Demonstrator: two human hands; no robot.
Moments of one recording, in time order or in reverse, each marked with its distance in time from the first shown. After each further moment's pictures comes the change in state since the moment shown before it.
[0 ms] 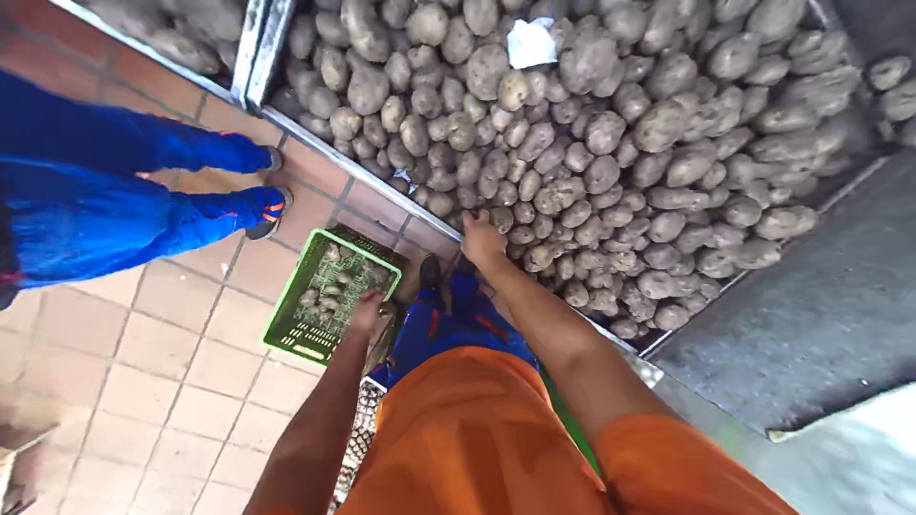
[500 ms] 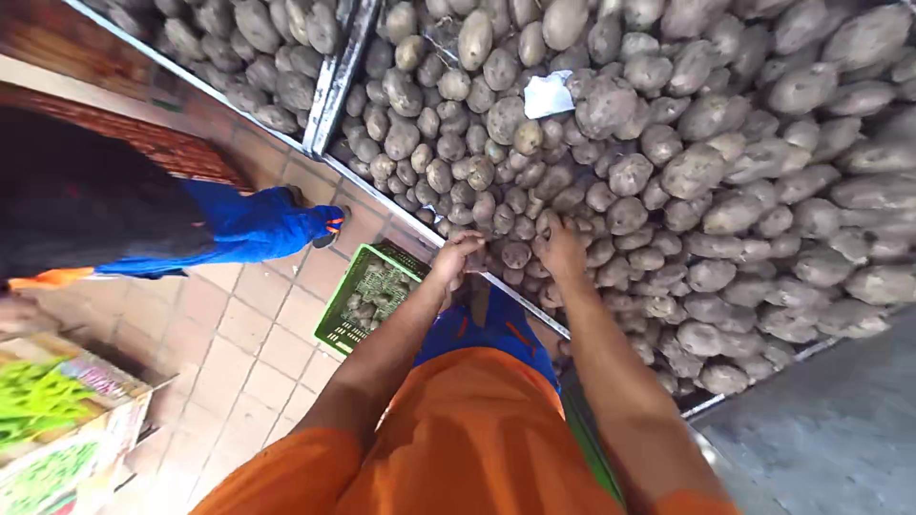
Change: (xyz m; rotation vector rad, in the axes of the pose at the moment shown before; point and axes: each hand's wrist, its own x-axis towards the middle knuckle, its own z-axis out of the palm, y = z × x) left_hand -0.040 0.219 0.167 -0.340 -0.377 0.241; right_hand 0.029 0.111 -0.085 0.279 0.188 0.026
